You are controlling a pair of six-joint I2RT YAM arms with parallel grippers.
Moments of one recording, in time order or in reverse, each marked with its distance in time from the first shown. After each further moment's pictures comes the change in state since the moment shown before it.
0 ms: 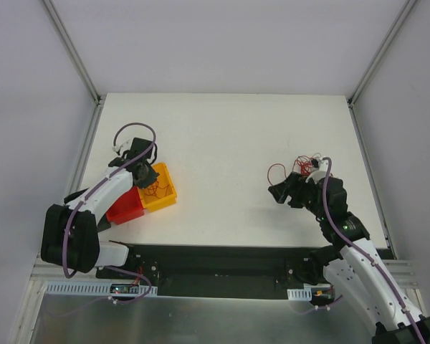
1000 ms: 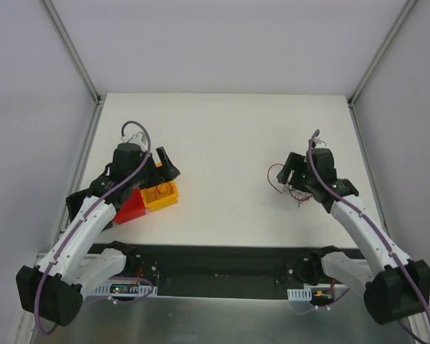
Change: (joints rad) left arm -0.100 -0.372 -0.019 0.040 0.311 0.222; right arm -0.048 0.395 0.227 -0.134 0.175 -0.035
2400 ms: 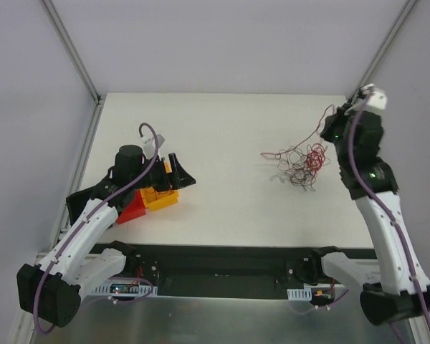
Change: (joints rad) left arm -0.026 -0.015 -0.068 0.177 0.444 0.026; right arm -0.094 0.120 0.489 -0.011 0.312 -0.188
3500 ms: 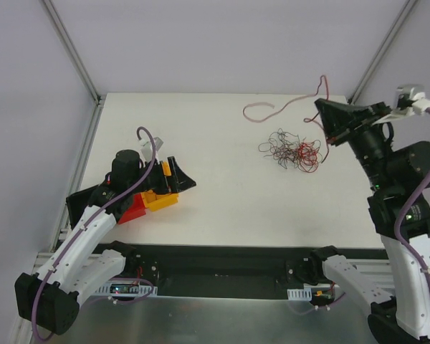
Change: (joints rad) left arm 0.000 -0.064 -0.048 0.037 0.013 -0.007; right arm 0.066 -0.197 0.295 0.220 -0.476 0.029
